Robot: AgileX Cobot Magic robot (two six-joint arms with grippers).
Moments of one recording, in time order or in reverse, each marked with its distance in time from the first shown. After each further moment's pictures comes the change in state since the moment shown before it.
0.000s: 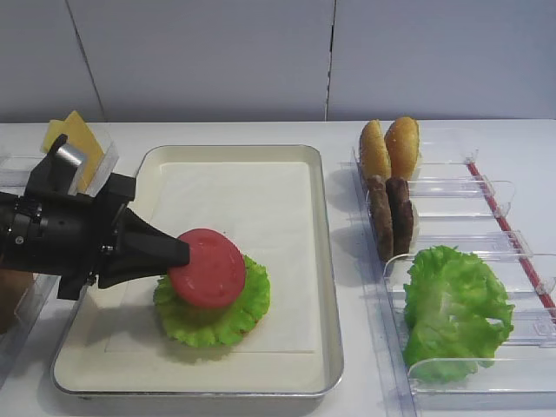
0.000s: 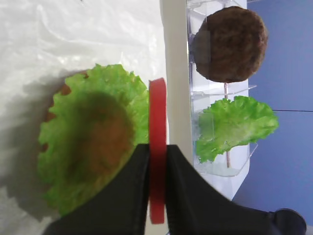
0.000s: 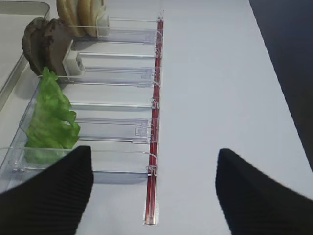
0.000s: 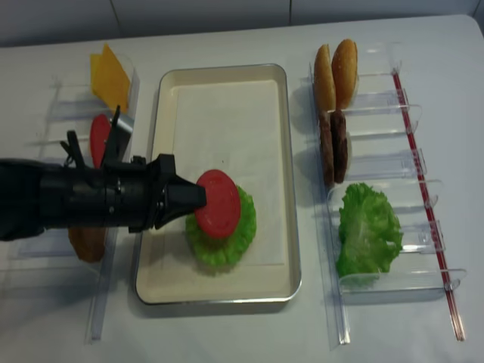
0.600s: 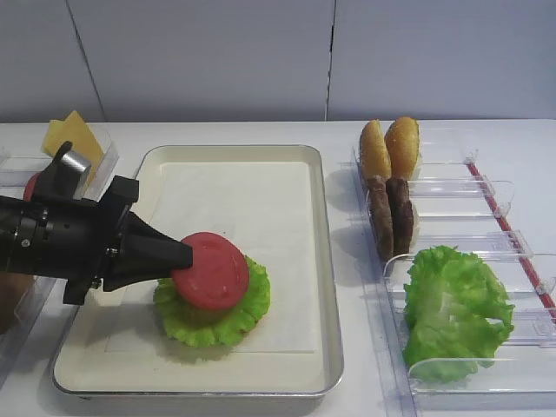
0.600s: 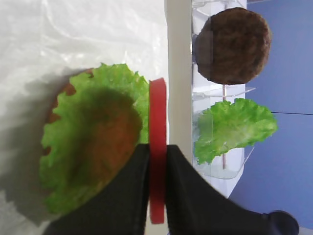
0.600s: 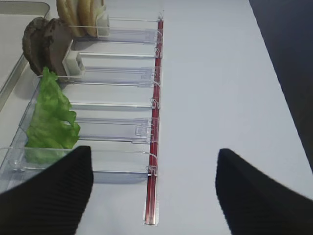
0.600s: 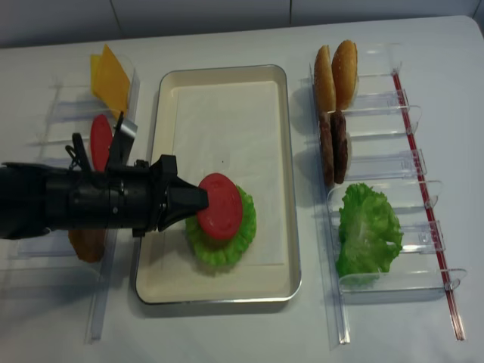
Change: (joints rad) left arm 0.000 0.042 0.000 -0.027 0.016 0.012; right arm 0.000 0.000 0.000 0.000 0.000 0.000
